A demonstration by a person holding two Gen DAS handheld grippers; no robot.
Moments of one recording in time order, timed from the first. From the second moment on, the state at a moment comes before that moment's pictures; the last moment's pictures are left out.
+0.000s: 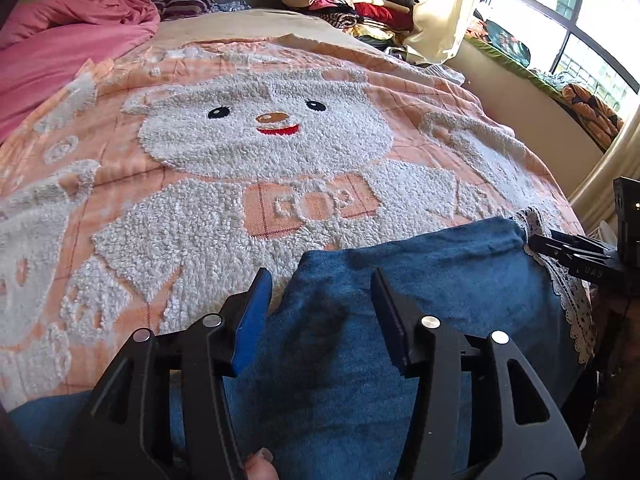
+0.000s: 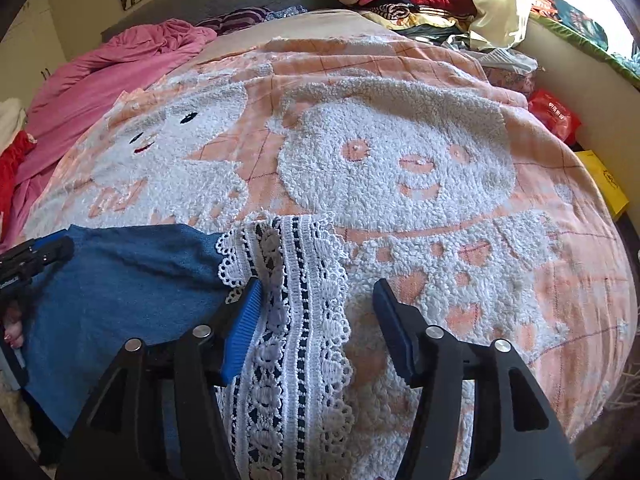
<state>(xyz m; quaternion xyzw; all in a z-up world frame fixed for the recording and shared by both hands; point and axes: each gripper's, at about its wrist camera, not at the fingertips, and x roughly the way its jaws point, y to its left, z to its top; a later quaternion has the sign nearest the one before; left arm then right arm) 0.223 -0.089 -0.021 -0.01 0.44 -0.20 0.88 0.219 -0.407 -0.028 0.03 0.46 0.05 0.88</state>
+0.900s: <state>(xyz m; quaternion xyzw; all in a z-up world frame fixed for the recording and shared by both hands) 0.165 -0.091 0.019 0.01 0.40 -0.20 0.89 0.113 -0.394 0.031 0.07 0.39 0.05 0.92</state>
